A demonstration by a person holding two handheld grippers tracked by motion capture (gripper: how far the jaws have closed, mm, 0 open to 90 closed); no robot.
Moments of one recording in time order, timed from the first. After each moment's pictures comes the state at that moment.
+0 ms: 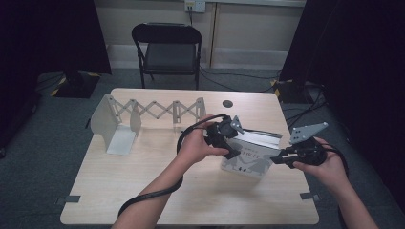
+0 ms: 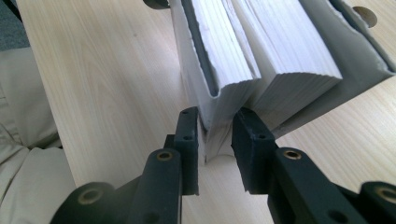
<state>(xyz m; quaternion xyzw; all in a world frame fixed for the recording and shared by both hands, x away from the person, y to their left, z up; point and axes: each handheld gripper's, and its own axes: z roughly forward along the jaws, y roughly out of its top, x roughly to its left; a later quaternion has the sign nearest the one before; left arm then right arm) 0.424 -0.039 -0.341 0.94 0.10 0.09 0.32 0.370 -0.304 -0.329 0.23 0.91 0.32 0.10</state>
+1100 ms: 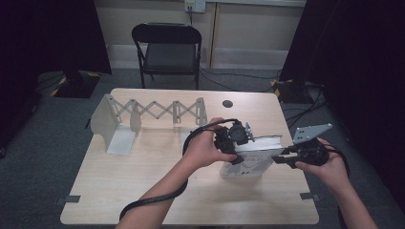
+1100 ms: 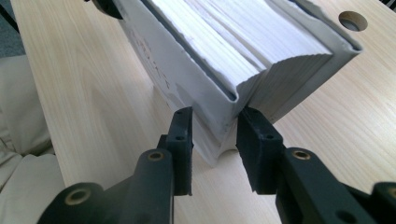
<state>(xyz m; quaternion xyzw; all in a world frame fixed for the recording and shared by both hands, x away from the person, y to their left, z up) 0.398 -0.058 -0.322 0.96 0.09 0.06 0.26 0.373 -0.314 -0.336 0.23 0.90 0.34 0.11</state>
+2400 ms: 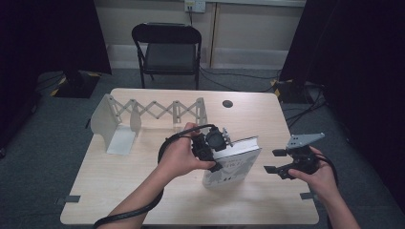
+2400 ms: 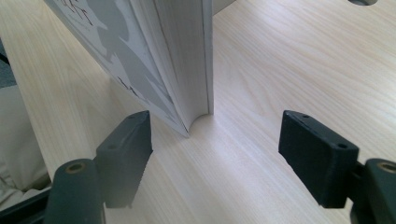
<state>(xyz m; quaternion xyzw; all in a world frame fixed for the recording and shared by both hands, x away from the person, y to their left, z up) 0.373 -0.001 -0.316 0.96 0.15 0.05 0.22 0.369 -0.305 -0.372 0.29 0.88 0.37 0.09</state>
